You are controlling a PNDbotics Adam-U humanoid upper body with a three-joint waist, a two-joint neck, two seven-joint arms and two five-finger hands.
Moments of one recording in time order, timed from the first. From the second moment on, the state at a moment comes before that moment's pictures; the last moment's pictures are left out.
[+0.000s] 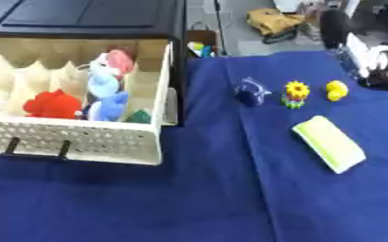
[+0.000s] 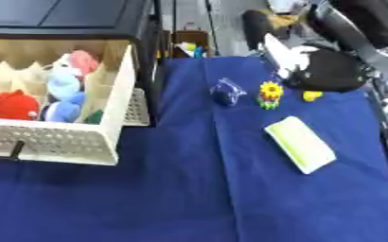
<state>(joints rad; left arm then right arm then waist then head) -0.14 0.20 0.26 -1.99 0.40 -0.73 0.03 -0.69 -0.68 0.09 -1.96 0.66 -0.37 0.24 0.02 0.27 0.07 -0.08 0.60</state>
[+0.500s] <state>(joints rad) -0.13 0.20 0.26 -1.99 0.41 -0.73 0.03 -0.68 -0.75 0.10 -1.88 0.80 -0.31 0.32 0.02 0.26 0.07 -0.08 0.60</state>
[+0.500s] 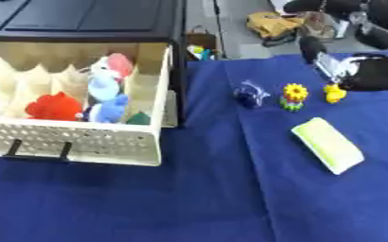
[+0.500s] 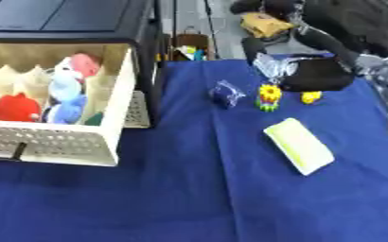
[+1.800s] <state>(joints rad) -0.14 0.20 0.26 -1.99 0.42 -0.73 0.02 -0.55 -0.67 0.04 -1.97 1.02 -0.16 0.71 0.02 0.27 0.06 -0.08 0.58</state>
